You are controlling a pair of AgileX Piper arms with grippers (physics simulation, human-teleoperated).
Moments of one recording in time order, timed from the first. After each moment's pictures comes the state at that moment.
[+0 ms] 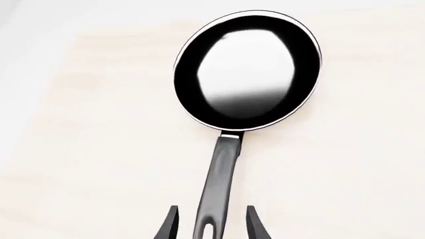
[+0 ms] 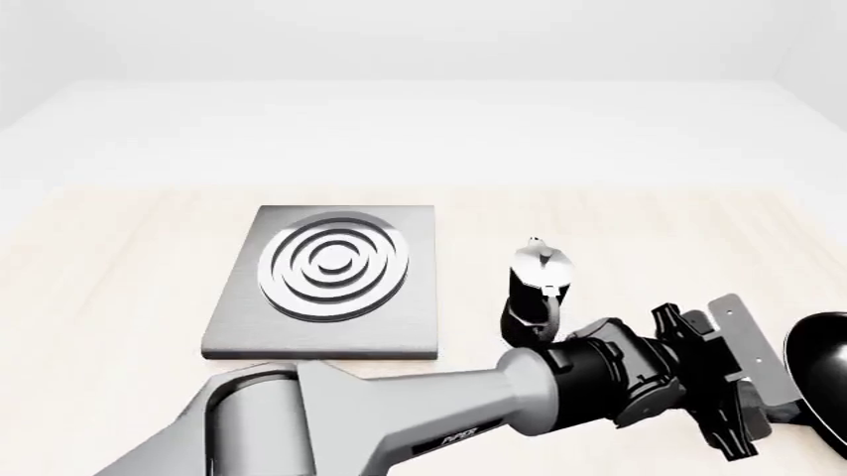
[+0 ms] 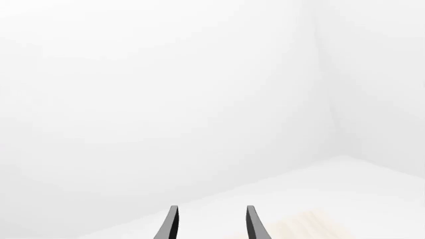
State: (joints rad) left arm -1.21 2.39 -2.02 0.28 0.30; right arm -0.25 0.00 -0.64 0.30 0.29
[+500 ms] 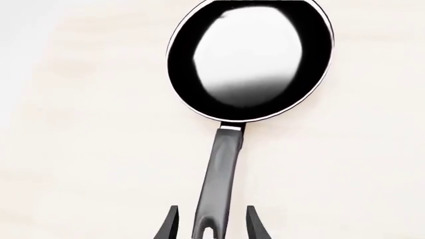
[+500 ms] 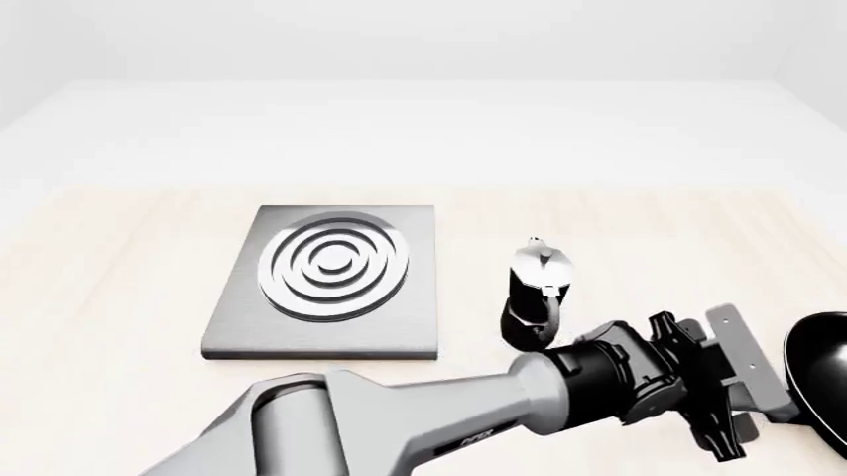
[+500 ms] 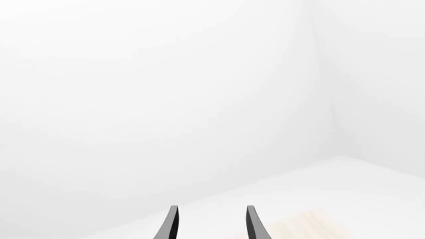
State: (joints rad) left arm -1.20 2.49 -2.14 0.38 0.31; right arm -0.25 0.00 -0.64 0.30 0.30
